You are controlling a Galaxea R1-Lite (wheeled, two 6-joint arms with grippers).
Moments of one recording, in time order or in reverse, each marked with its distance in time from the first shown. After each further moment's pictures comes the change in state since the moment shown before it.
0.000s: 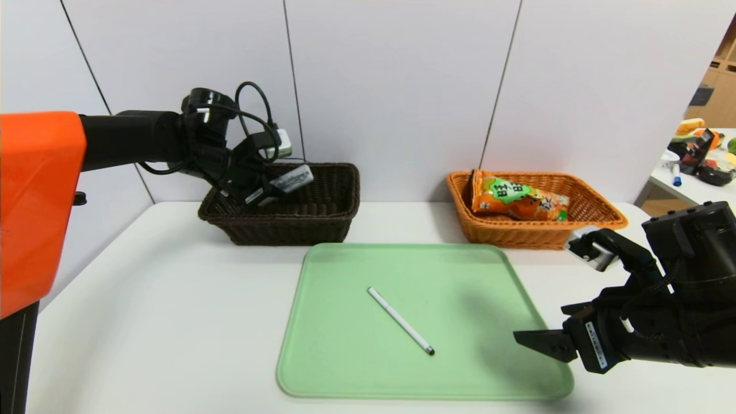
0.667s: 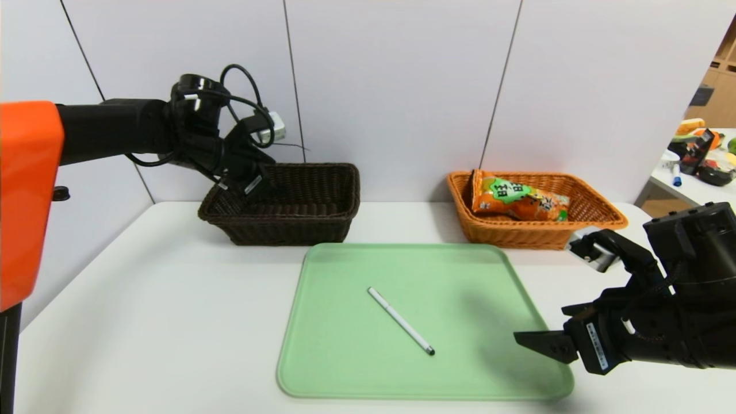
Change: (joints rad) left arm -0.002 -0.060 0.000 -0.002 -0.030 -0.200; right arm 0.000 -0.004 0.004 -0.004 0.001 0.000
